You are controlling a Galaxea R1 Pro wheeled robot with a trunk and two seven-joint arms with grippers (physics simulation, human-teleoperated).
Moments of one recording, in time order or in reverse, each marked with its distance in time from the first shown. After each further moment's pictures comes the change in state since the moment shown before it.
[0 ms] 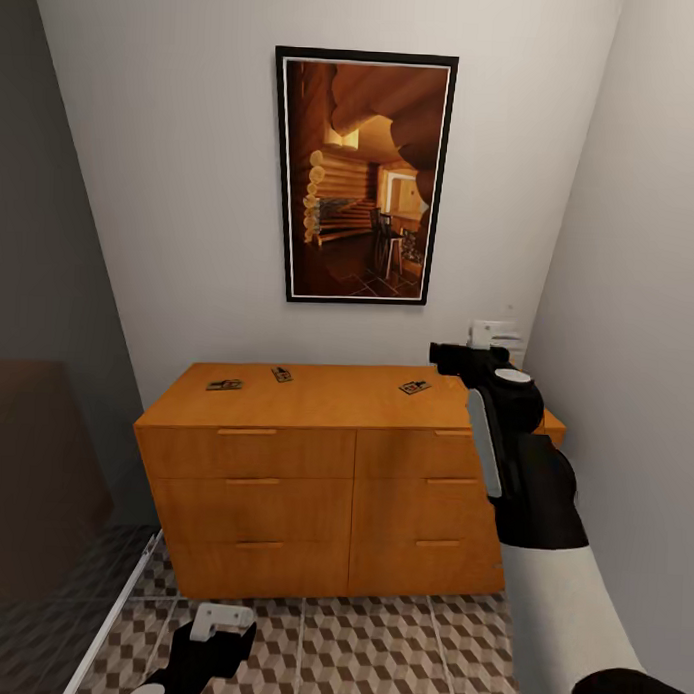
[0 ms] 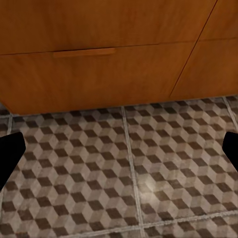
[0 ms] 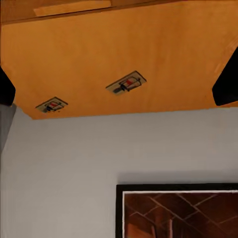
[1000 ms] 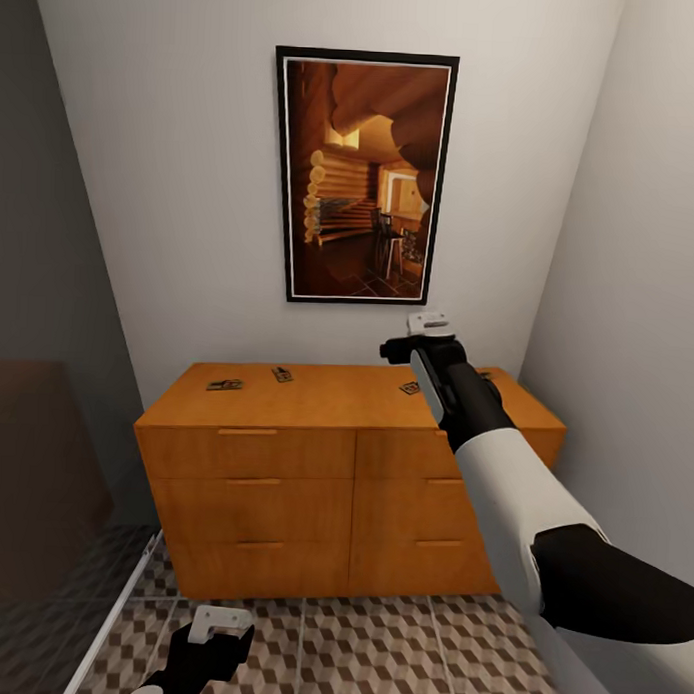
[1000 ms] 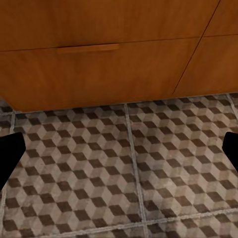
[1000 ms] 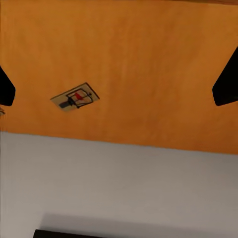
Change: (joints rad) left arm 0.000 0.003 0.005 0.011 -0.004 0.000 0.001; right arm -0.355 0.067 0.044 0.745 -0.004 -0.162 0.084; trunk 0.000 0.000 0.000
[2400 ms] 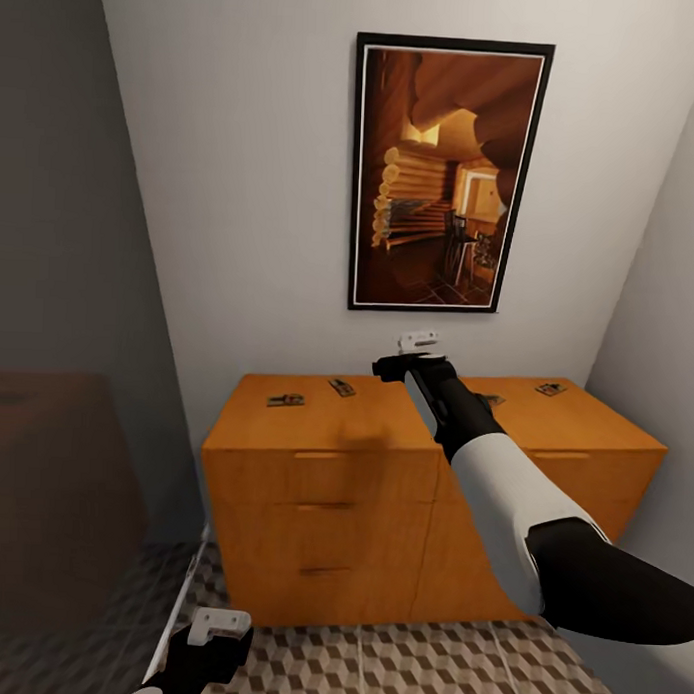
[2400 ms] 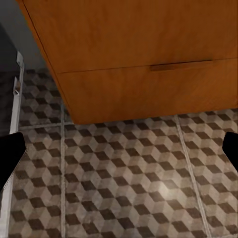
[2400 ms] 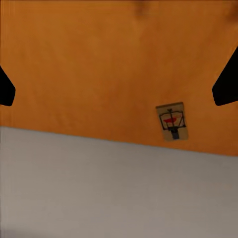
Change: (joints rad) left arm 0.000 0.001 0.000 0.009 0.000 -0.001 0.001; right arm 0.000 0.000 0.011 0.167 0.000 -0.144 0.056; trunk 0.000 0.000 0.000
